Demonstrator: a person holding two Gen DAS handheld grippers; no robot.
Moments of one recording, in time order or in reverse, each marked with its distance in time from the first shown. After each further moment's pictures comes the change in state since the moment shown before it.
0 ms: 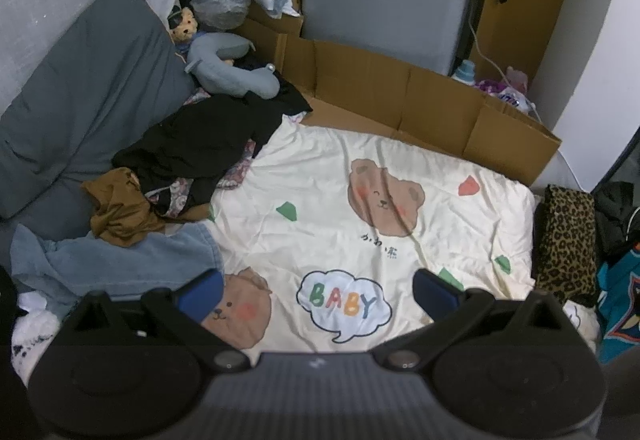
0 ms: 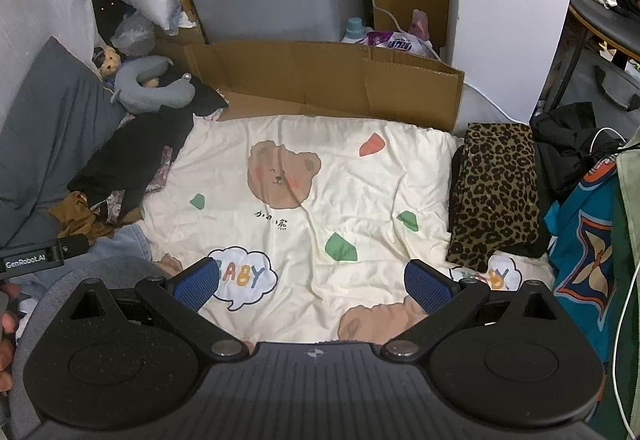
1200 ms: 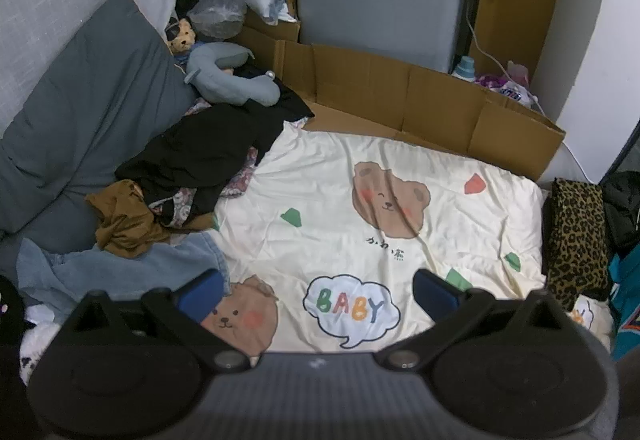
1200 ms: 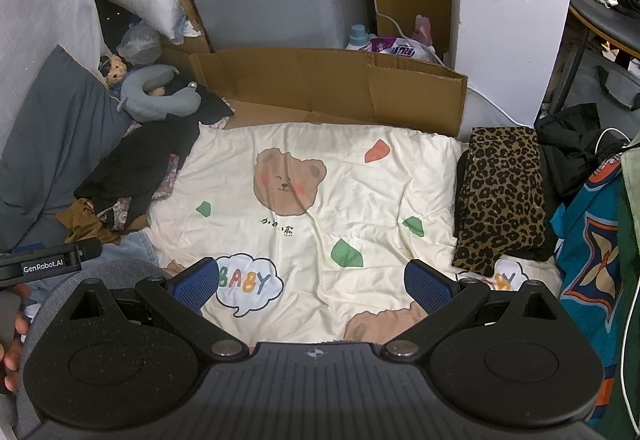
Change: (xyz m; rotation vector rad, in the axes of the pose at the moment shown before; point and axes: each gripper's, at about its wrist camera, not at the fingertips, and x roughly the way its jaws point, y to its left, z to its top) left arm 0.007 -0.014 -0.004 0.032 -0.024 0.039; right arm -0.002 -0.004 -0.005 0.006 -0.037 0.024
